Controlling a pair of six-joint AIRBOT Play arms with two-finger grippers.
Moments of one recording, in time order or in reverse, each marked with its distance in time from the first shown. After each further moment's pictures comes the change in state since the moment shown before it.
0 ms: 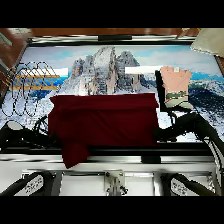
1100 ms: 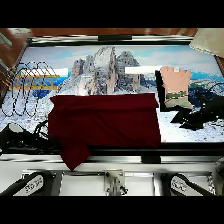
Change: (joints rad) left arm 0.018 -0.007 -0.061 0.048 -0.013 -0.031; right arm -0.250 0.002 0.340 -0.101 -0.233 0.018
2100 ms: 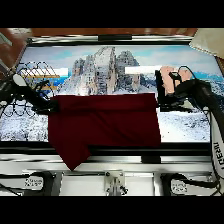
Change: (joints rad) left arm -0.168 -0.411 0.832 0.187 -0.212 -0.152; right arm 0.332 -0.192 0.223 -0.172 0.253 0.069
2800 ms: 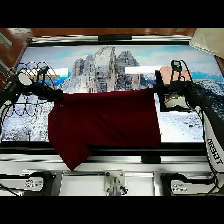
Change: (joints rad) left arm -0.098 -0.040 0.026 -0.016 0.377 0.012; right arm 0.084 -0.080 0.001 0.091 0.475 0.048
